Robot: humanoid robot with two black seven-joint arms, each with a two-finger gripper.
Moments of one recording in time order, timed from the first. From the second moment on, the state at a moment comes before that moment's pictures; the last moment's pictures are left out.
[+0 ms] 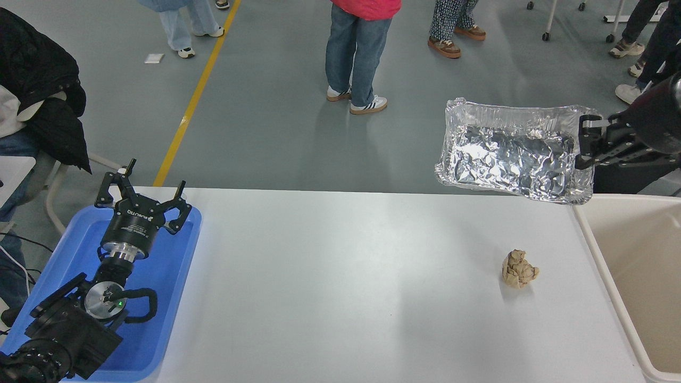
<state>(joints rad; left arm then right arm) -0.60 0.23 -0.89 -0.31 -0.14 -0.79 -0.37 2.21 -0.63 -1.40 1.29 -0.19 0.59 -0.03</state>
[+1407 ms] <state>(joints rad) -0.60 0.23 -0.89 -0.31 -0.14 -0.79 -0.37 0.94 -0.75 -1.04 0.52 -0.02 -0.09 -0.03</state>
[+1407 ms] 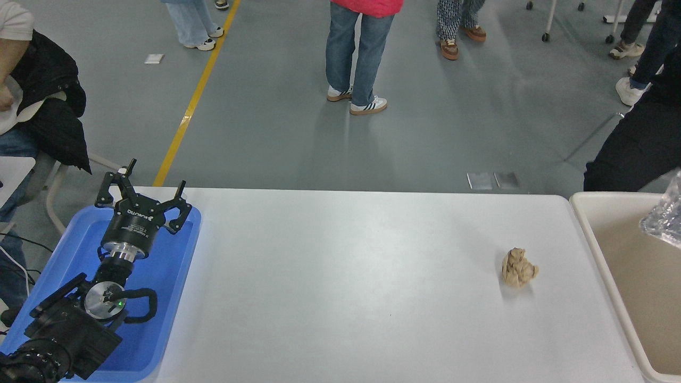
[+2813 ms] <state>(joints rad) -0.60 0.23 -0.89 -0.31 -0.14 -0.79 -0.36 1.02 -0.67 -0.84 0.50 -0.02 -0.21 -0.03</state>
